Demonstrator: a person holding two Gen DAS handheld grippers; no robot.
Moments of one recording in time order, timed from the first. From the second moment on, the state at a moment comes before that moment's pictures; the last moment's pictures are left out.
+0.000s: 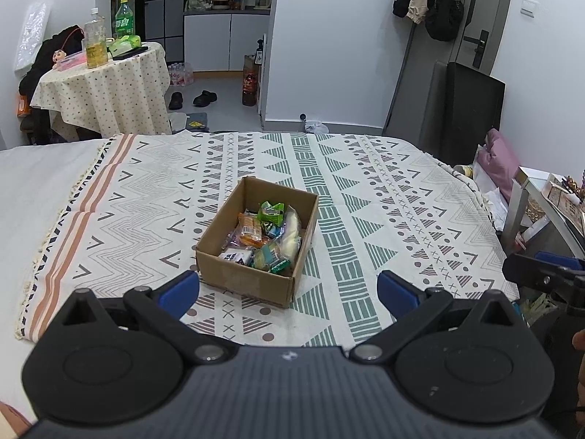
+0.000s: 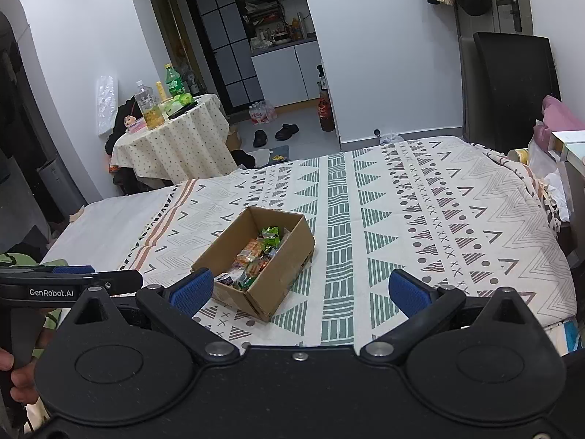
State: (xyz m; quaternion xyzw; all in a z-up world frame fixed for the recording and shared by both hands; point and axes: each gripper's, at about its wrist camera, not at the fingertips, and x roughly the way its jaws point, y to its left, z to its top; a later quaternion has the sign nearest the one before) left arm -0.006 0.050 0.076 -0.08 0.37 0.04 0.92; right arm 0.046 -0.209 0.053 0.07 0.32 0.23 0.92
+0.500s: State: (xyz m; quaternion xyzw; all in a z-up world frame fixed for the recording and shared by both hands) left arm -0.005 0.047 0.074 -0.07 0.38 0.03 0.92; right arm 0.049 -0.211 0.051 0.06 0.32 0.22 0.92
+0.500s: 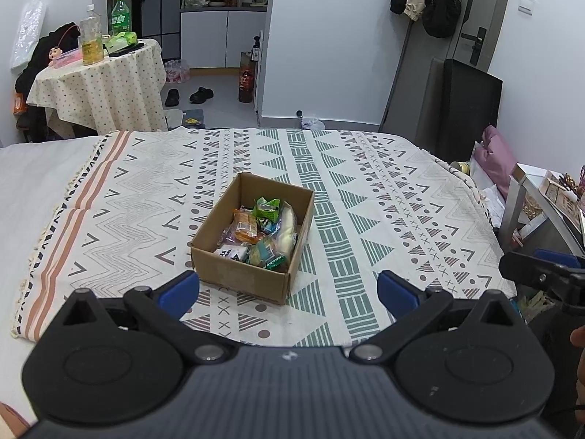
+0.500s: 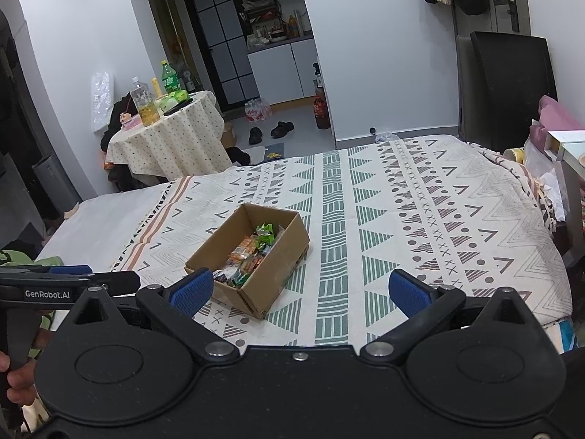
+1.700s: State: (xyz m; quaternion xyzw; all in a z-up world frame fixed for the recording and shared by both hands) left arm -0.003 0.045 0.074 -0.07 0.37 0.02 0.92; right arm 0.051 -0.212 0.051 0.06 0.32 0.21 0.92
